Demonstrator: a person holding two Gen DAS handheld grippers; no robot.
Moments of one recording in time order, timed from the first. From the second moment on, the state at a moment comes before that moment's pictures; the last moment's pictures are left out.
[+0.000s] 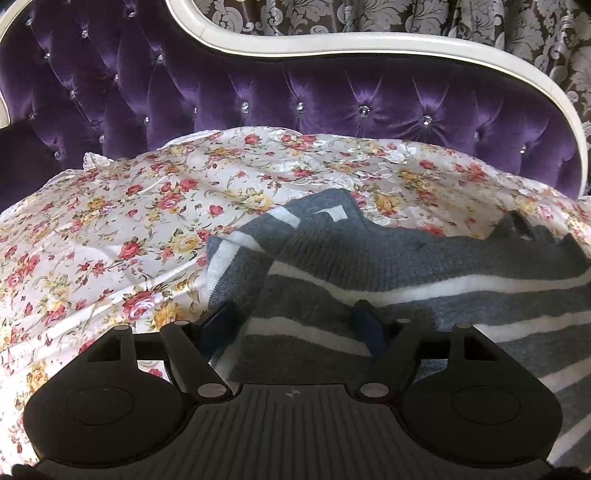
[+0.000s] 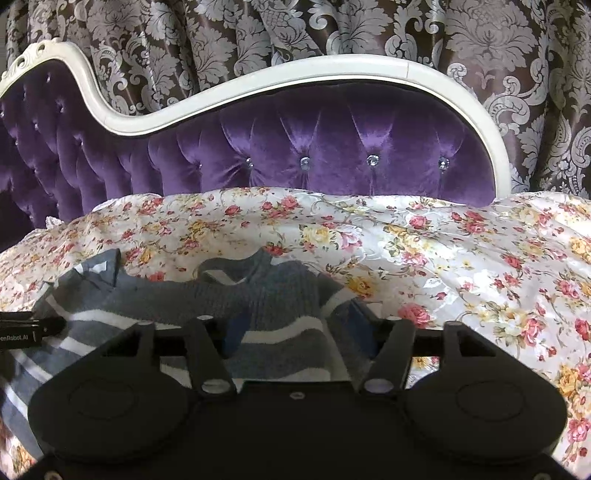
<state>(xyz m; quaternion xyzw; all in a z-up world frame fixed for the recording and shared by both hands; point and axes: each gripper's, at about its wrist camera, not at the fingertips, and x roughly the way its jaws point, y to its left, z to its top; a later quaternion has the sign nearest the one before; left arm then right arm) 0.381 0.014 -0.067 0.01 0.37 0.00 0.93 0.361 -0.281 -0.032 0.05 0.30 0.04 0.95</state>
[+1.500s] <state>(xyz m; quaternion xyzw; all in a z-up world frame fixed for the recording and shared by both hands) 0.386 0.021 -0.069 -0.02 0.38 0.04 0.92 0.376 -0.314 -0.067 0.05 0.33 -0.03 0.94</state>
